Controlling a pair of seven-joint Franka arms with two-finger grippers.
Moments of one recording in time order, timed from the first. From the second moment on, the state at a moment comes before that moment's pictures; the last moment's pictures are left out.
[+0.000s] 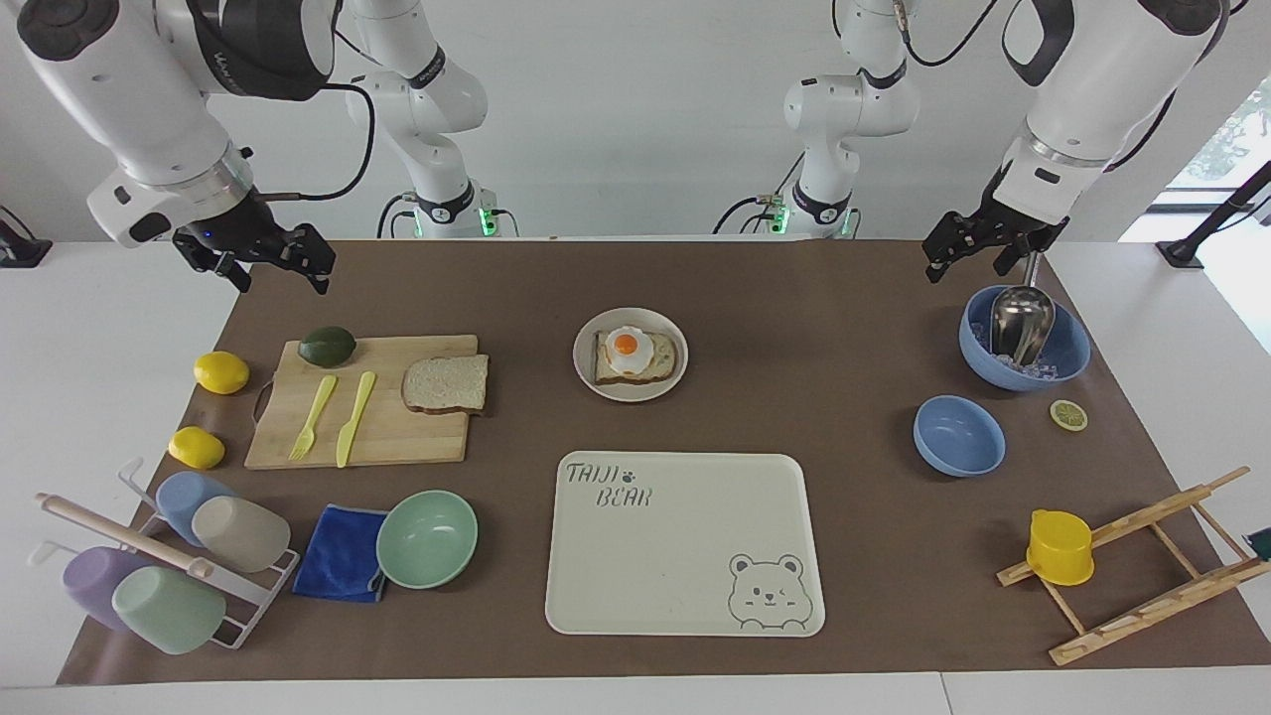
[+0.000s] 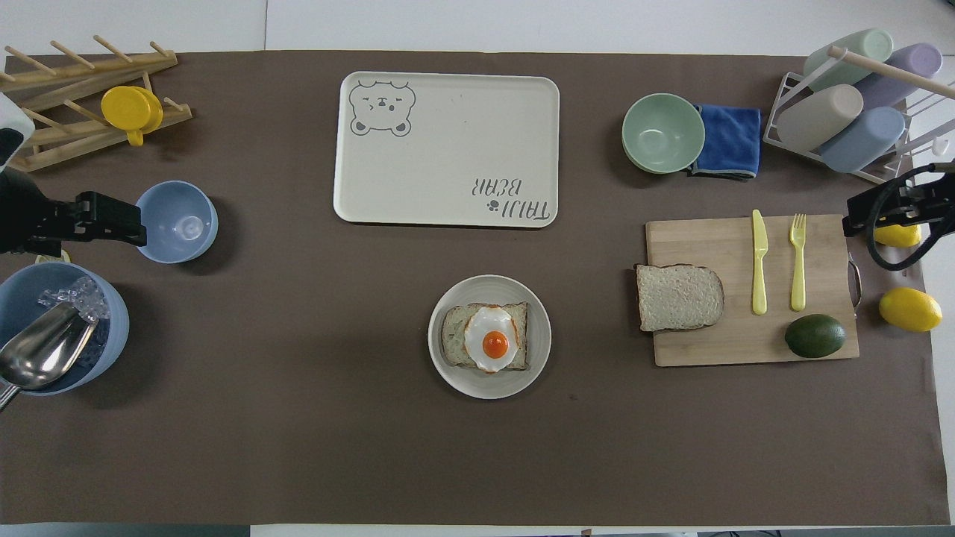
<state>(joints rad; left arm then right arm) -0.10 -0.03 -0.01 -1.63 -0.02 1.56 -0.16 0.02 0.07 -0.09 -1.52 -0.02 1.48 -0.03</state>
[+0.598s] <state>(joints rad) -0.10 -0.03 -0.01 -1.63 -0.02 1.56 -0.16 0.02 0.08 -0.09 -1.52 -0.02 1.48 -0.03</state>
